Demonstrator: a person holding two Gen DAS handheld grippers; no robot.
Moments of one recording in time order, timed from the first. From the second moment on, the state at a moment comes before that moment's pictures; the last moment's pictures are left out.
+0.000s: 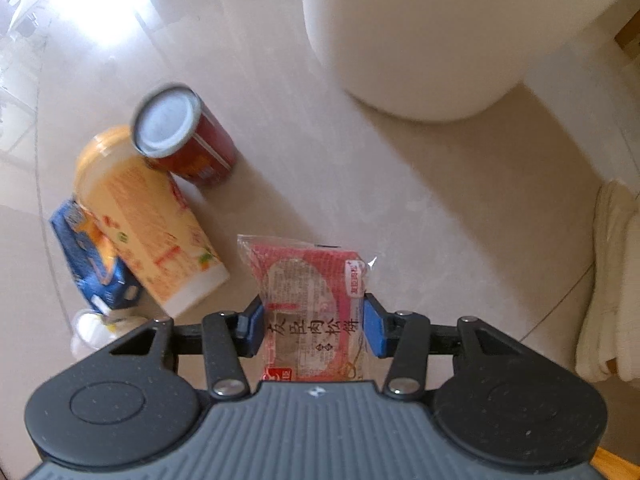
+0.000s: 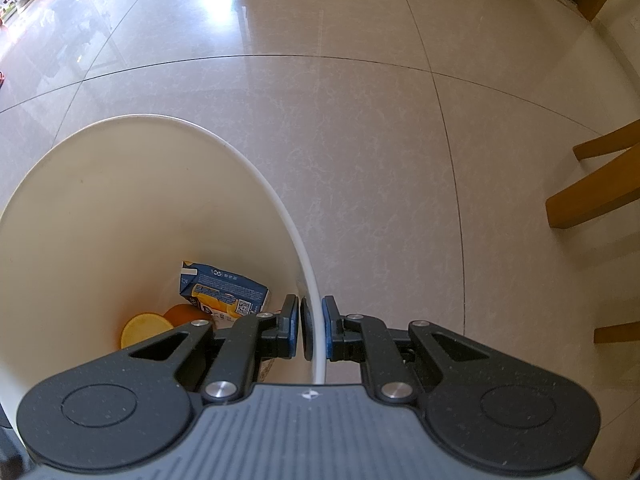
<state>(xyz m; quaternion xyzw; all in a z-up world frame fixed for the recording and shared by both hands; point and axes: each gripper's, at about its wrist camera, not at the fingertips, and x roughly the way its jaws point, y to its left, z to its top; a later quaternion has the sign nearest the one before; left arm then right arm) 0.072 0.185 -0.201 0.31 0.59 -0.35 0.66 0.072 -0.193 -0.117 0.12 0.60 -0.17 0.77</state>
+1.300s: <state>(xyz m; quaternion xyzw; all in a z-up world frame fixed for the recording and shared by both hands) 0.140 0.033 0.045 0.30 0.47 -0.45 0.70 0.070 -0.197 -0.116 0.12 0.60 -0.17 0.77</state>
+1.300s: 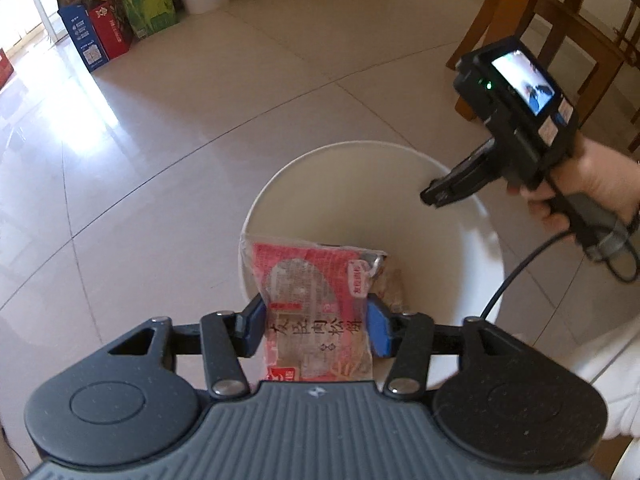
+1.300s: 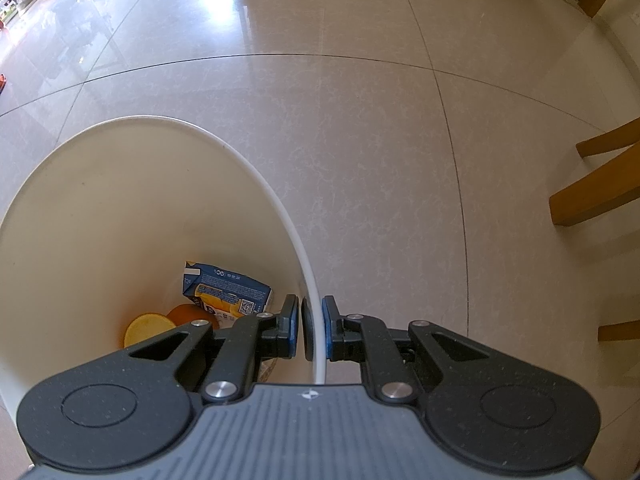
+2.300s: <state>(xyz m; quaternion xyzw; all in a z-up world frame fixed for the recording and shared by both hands) 0.168 0.104 -0.011 0.26 0.50 -0.35 0.74 0.071 -0.196 -0.115 0.12 0.60 -0.17 0.77</state>
